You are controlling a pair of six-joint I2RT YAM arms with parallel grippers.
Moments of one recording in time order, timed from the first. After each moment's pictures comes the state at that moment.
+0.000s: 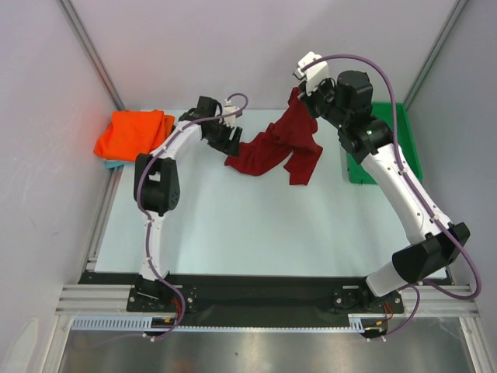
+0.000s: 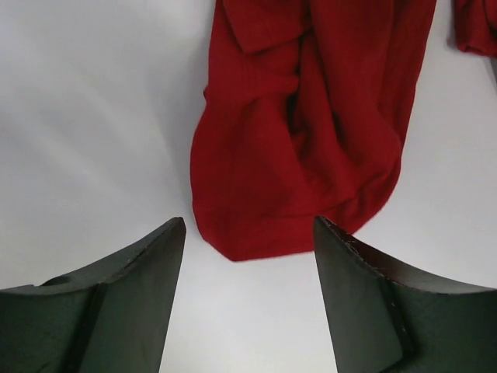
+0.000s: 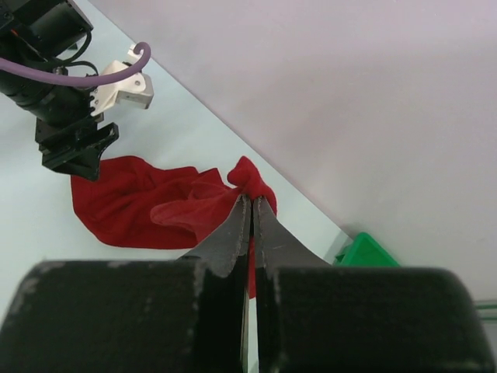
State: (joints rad) left arm -0.26 2.27 1.97 -0.70 0.42 0.24; right arm 0.44 1.53 1.73 -0.32 -0.11 -0.43
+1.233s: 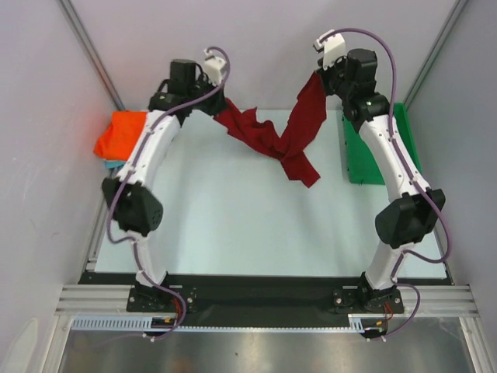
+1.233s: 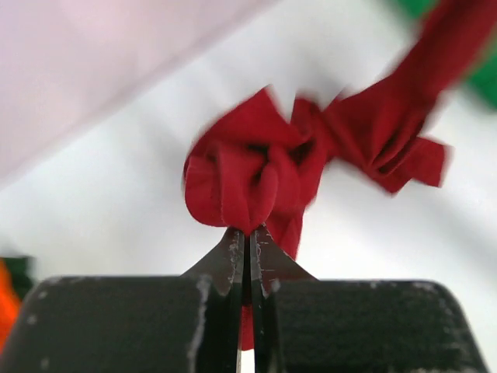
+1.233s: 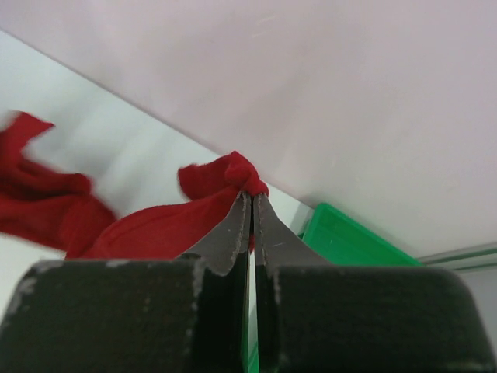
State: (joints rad) left arm -0.27 1.99 2.10 -0.66 0.39 0.18; right arm 0.26 1.79 1.95 -0.32 -0.09 -0.38
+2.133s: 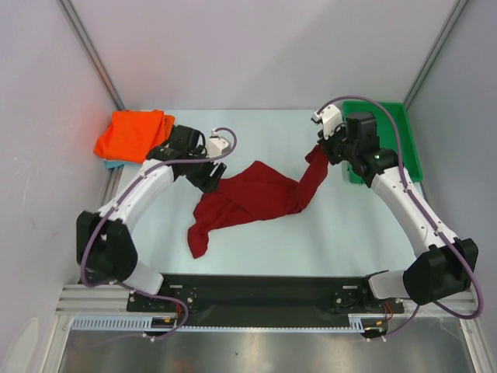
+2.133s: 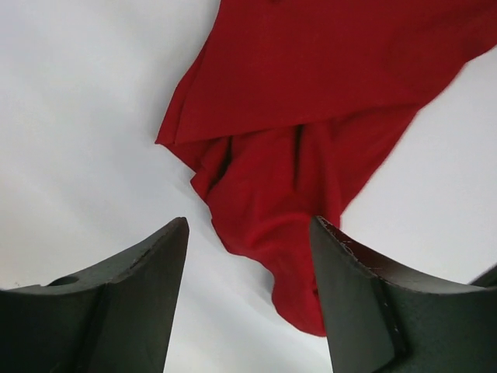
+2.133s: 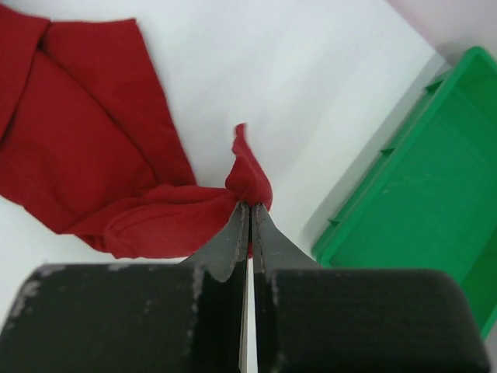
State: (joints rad) left arm -0.33 1.46 1.26 -0.77 0.26 0.38; right arm 0.30 1.35 1.27 -0.48 -0.16 -0.40
